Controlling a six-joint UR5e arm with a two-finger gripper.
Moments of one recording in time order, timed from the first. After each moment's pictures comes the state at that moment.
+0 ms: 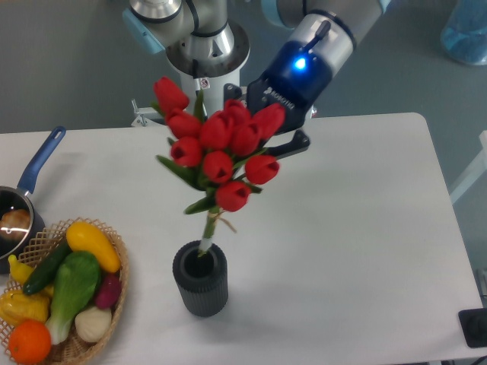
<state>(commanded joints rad) 2.81 -1.67 -1.66 -0.82 0.37 0.83</state>
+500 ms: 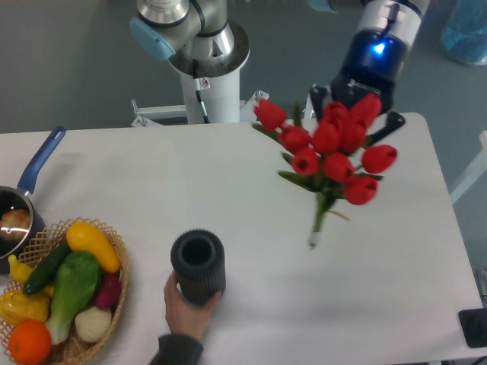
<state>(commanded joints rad) 2.90 -1.73 -1.69 -0.82 0.70 1.08</state>
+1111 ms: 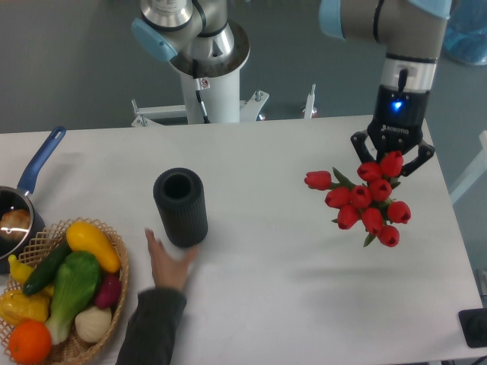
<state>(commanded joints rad) 2.89 -1.81 -1.66 -0.92 1.20 1.35</state>
